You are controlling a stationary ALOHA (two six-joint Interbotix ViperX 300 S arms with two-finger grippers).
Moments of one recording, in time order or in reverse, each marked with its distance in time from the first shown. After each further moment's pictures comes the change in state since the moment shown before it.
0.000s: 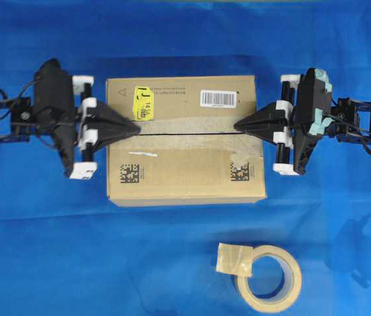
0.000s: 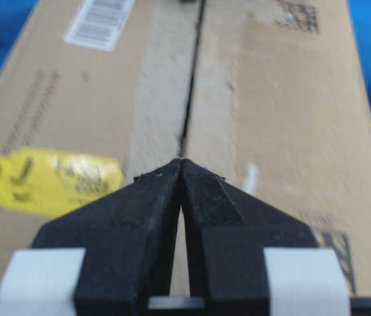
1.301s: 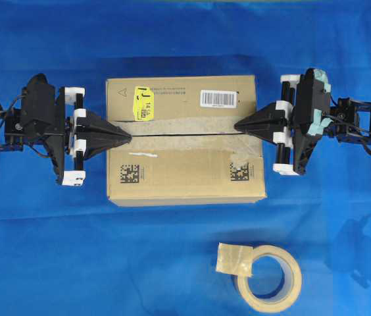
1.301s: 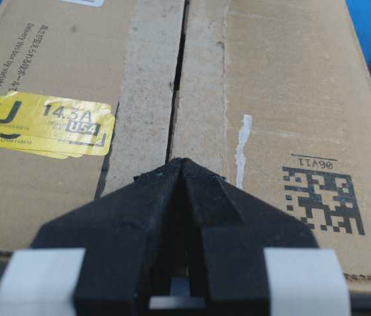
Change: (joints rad) left arm -0.011 0.089 0.080 -0.005 -0.152 0.000; right arm 0.003 0.000 -0.002 -0.002 -0.008 -0.002
